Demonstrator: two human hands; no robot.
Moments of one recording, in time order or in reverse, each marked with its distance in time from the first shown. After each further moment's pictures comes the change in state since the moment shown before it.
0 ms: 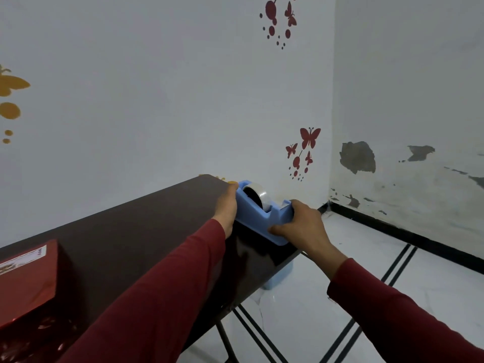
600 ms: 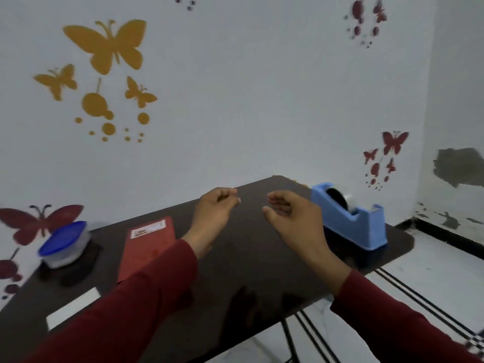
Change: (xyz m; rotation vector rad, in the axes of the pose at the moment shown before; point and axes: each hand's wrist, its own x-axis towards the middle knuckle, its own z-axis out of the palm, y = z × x) left_hand -0.124 0.034 -0.193 0.286 0.375 0.299; right_hand -0.073 -0.144 0.089 0.474 -0.035 -0.422
